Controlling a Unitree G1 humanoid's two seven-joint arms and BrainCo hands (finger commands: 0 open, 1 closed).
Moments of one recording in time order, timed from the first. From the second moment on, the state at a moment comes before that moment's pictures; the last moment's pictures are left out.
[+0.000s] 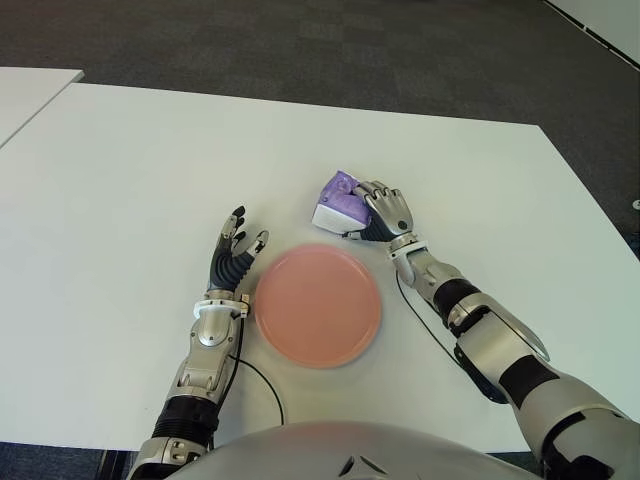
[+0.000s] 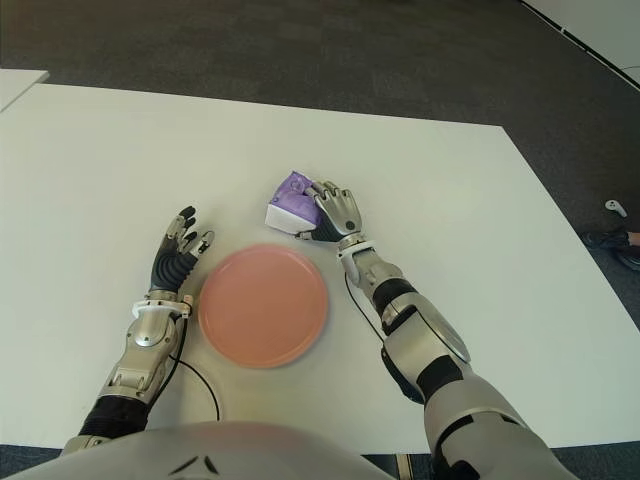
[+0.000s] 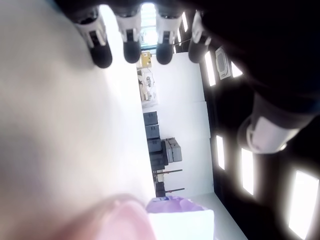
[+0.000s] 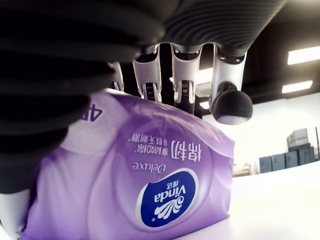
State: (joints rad) left arm 0.06 -0.03 -0.02 0.32 0.17 -0.35 0.17; right arm -0.70 -0.33 0.69 1.16 -0.85 -0.33 -0.85
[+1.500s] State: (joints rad) left arm 0.00 -0.01 -0.02 0.39 0.16 -0.40 0.17; right arm -0.64 -0.46 0.41 0.74 -0.76 -0.38 -0.88
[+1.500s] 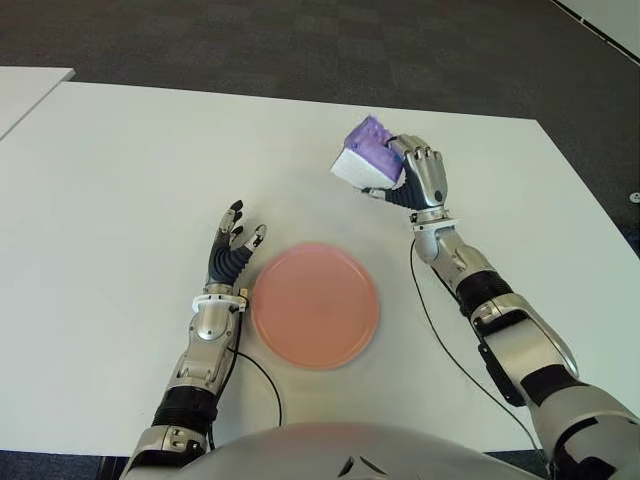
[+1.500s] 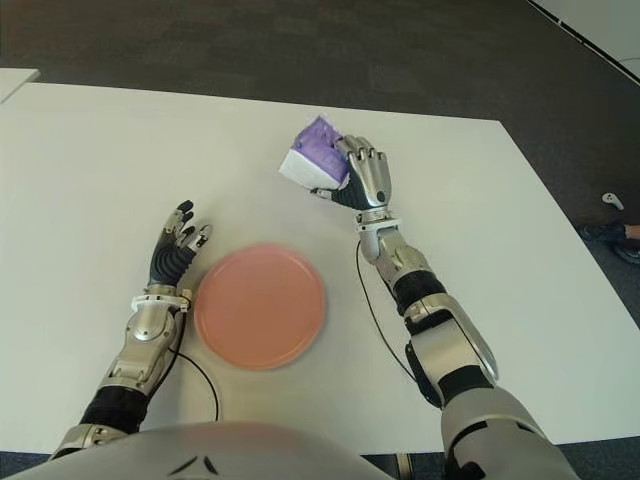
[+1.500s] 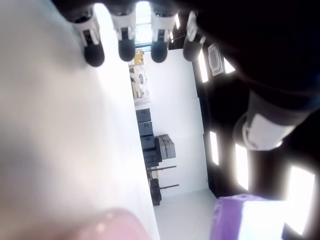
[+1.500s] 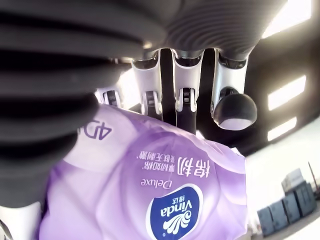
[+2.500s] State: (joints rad) left arm -0.02 -0.01 -0.02 0.41 0.14 -0.39 0.17; right arm -0.31 -0.43 0.29 0.04 -0.77 -0.41 -0.66
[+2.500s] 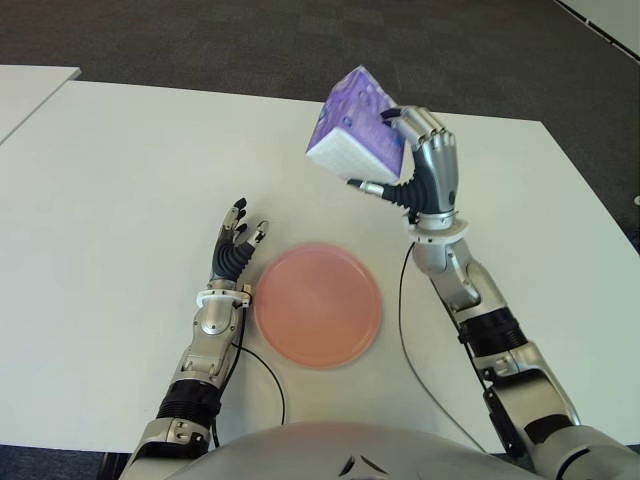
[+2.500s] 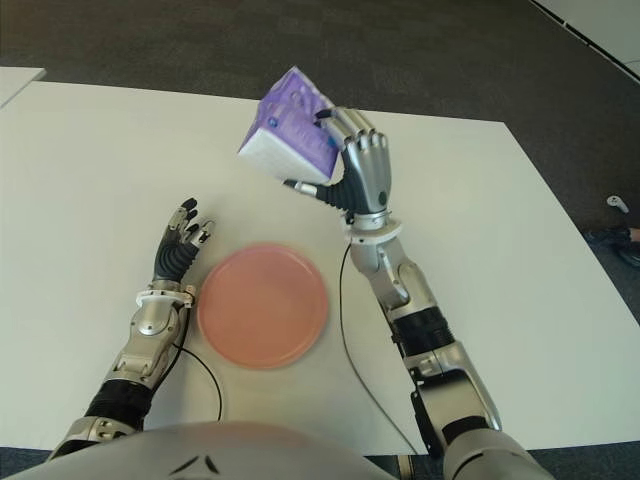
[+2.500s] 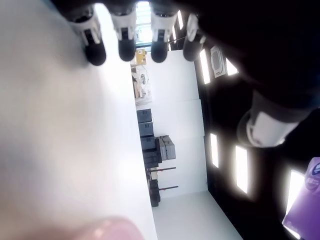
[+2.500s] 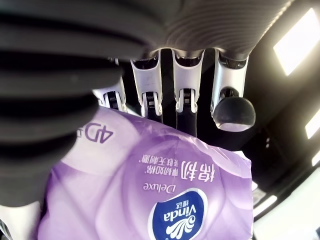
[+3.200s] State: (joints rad) left arm -0.02 -0.02 -0.02 0.41 0.16 -0.39 0.17; right arm -0.19 -0.59 0.26 -0.07 -0.82 -0.63 -0.48
